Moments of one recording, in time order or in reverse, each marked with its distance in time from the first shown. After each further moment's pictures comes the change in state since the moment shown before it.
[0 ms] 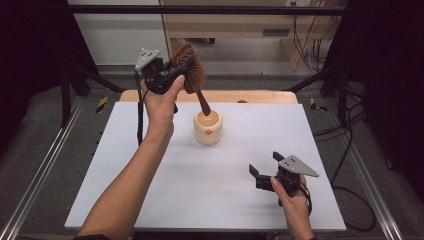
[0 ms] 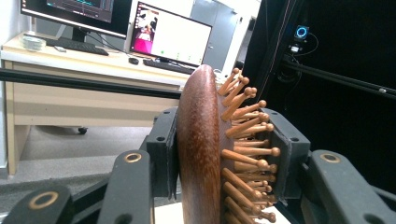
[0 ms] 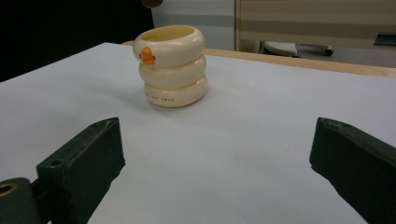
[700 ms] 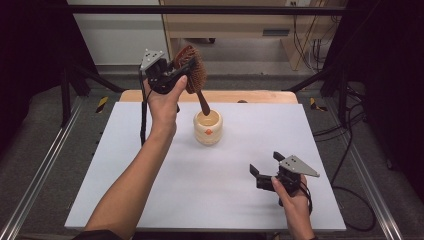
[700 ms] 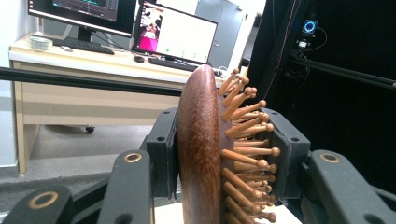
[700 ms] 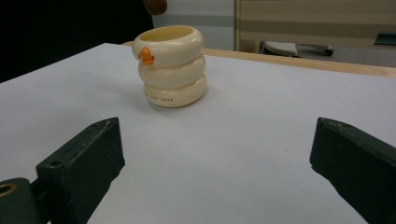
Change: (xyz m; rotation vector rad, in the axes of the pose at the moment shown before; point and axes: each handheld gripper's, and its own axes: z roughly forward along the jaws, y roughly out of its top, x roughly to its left) left arm 0.001 -0.008 0.009 0.012 0.023 0.022; right arm -0.002 0.000 -0.001 0.001 -0.001 0.007
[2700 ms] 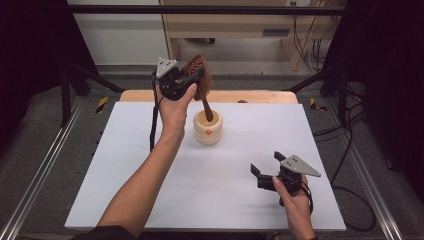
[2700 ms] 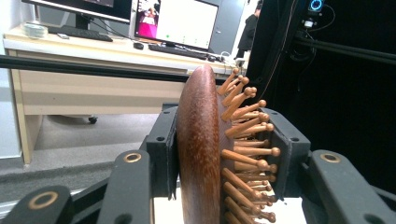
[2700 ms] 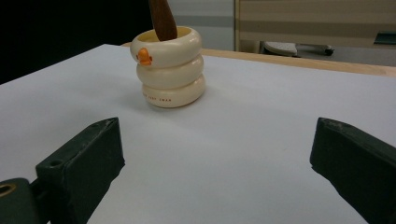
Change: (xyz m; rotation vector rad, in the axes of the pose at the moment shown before) left arm -0.006 -0.030 0.019 0.050 0.009 0.026; right arm -0.003 -0.001 0.000 -0.005 0.002 0.006
